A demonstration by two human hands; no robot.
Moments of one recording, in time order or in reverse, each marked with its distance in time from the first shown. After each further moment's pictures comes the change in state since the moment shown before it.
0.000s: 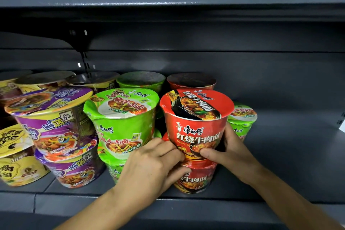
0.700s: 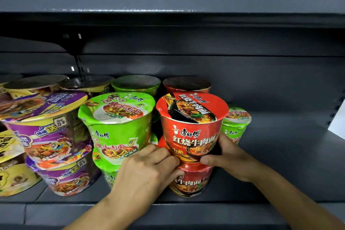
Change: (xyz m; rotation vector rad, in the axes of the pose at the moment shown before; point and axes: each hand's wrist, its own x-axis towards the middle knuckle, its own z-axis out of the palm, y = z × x) left_hand -0.004 -0.004 0.002 0.088 0.026 0.028; right_hand 0.004 0.002 -0.012 0.027 -0.178 0.107
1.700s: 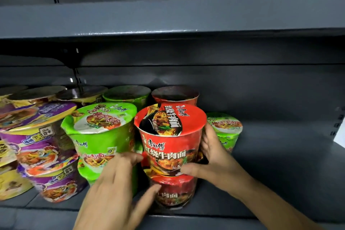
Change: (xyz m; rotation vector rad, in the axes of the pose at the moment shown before) left_hand 0.001 0.042 -0.029 -0.115 0.016 -0.576; right_hand -0.015 -0.026 -0.004 -0.028 -0.006 -0.129
